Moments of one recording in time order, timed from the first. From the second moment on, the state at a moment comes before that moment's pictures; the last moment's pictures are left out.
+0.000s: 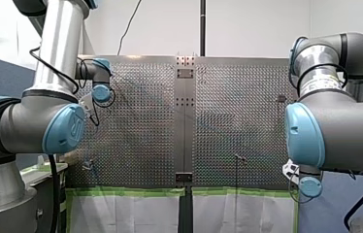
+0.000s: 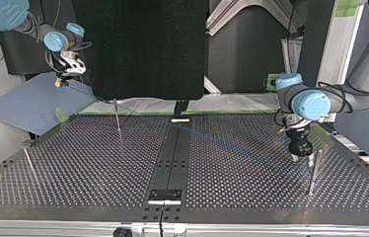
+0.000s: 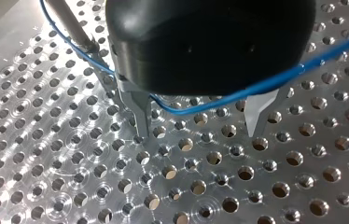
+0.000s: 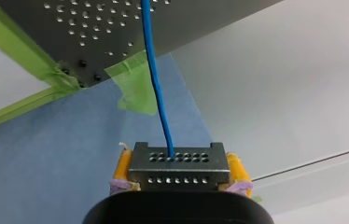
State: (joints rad) left arm 0.09 -1.86 -1.75 -2.60 -1.78 -2.12; right arm 1.50 -0.57 1.79 -1.14 1.59 2.02
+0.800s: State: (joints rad) left arm 0.09 -1.86 -1.75 -2.60 -1.77 -2.12; right arm 1.45 -0.33 1.70 -1.27 1.53 2.02
